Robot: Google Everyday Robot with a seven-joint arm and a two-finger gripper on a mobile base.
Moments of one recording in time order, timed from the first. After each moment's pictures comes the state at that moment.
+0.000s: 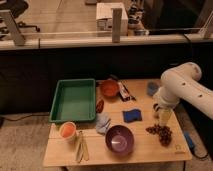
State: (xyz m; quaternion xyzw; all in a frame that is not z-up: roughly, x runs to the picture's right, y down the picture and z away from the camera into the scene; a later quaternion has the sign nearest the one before) arm 0.278 0.106 0.686 -0.28 0.02 0.02 0.96
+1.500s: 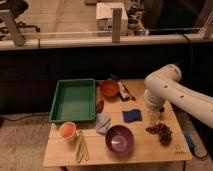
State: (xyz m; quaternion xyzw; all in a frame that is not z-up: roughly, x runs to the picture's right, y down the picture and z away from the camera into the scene) arm 0.231 0.112 0.714 -0.28 0.00 -0.06 0.96
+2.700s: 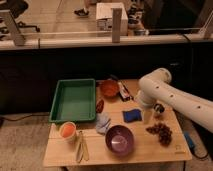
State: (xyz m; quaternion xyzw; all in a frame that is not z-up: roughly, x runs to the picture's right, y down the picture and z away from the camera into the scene) arm 0.203 0.117 0.767 -0.29 -0.04 -0.08 0.95
